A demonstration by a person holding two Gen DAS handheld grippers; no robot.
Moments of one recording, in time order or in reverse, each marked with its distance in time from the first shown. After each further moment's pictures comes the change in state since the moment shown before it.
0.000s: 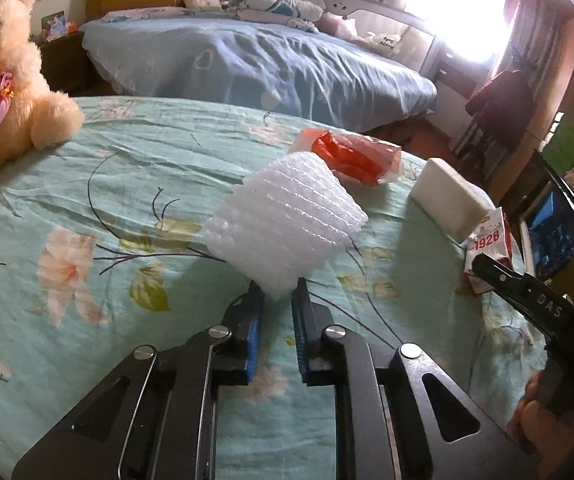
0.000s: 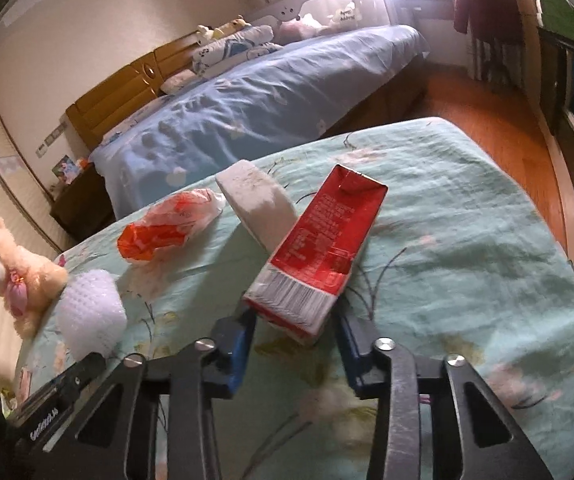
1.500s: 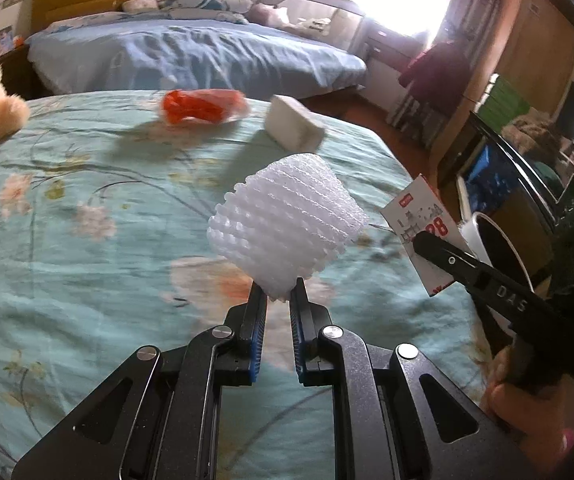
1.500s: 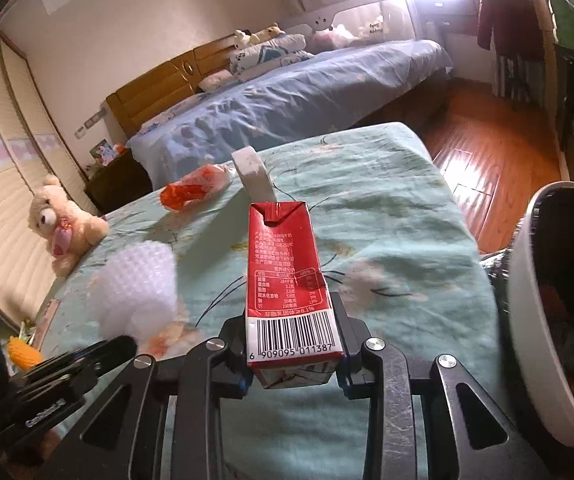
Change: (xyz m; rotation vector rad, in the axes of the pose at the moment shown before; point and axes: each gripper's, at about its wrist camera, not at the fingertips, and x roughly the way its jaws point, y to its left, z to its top) left arm -0.069 -0.100 -0.077 0.118 0.039 -0.180; right arm -0.099 -0.062 -0.047 -0.097 -0.017 0.110
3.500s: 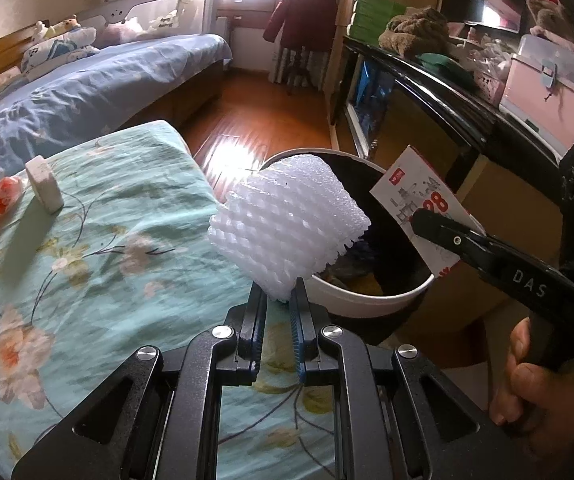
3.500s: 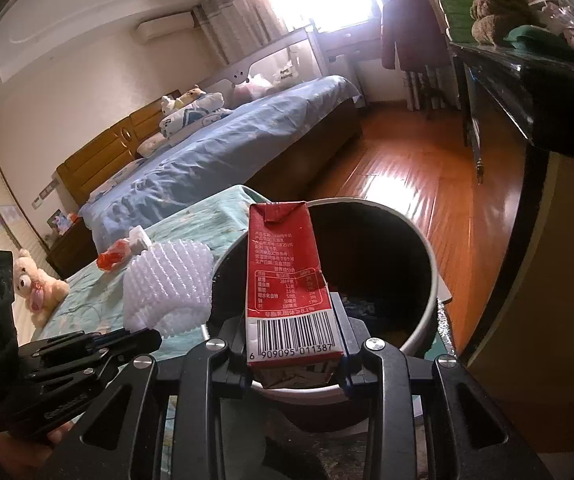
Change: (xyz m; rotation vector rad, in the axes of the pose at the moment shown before) left arm 0.029 -0.221 -0.015 0.414 0.070 -0.192; right arm -0.142 -0.151 -0.025 0.175 -0.172 -0.174
